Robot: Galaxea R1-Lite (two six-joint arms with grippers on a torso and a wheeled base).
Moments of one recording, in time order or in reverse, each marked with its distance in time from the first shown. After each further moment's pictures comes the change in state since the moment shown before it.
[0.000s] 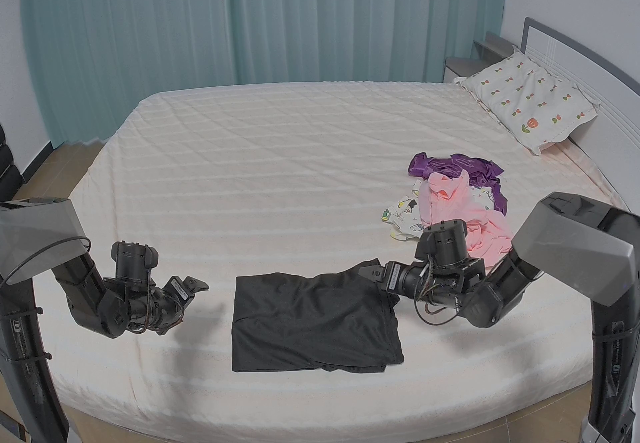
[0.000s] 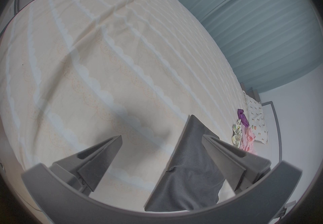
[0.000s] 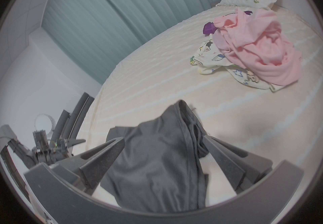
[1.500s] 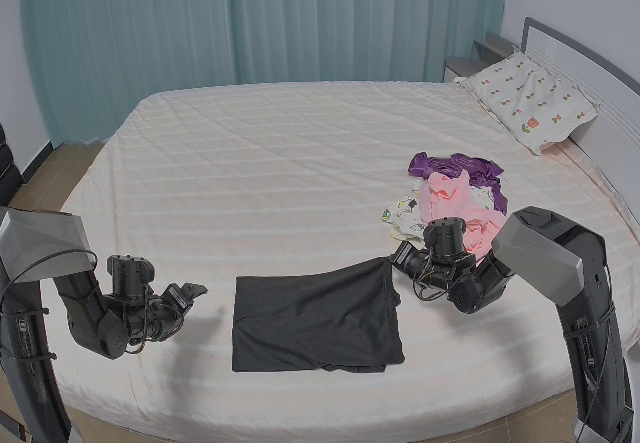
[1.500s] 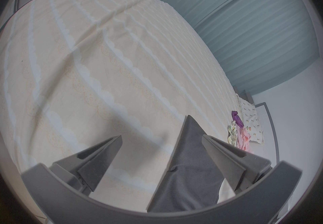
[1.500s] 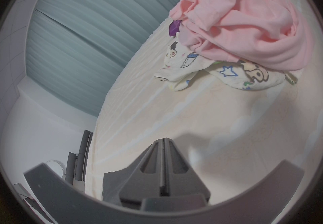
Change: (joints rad) left arm -0.005 0.036 0.139 -0.270 0.014 -0.004; right arm -0.123 0.257 -0.303 -0.051 0.009 0.273
